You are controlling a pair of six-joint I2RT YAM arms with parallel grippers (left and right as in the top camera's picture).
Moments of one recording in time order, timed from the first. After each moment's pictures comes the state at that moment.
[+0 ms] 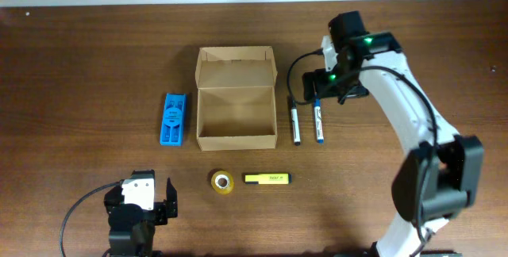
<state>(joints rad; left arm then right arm) -0.03 0.01 0.20 -0.75 -0.16 0.06 0.20 1.93 1.64 -1.11 -0.10 0.08</state>
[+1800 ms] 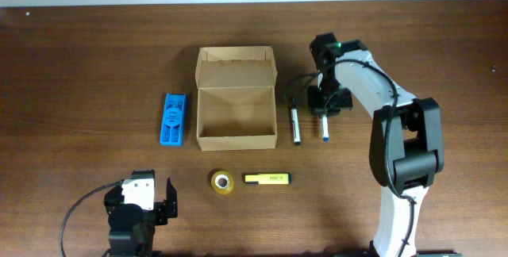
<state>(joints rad) -0.03 0.01 0.20 -0.75 -0.16 0.06 0.23 2.17 1.70 -1.18 0.00 0.25</state>
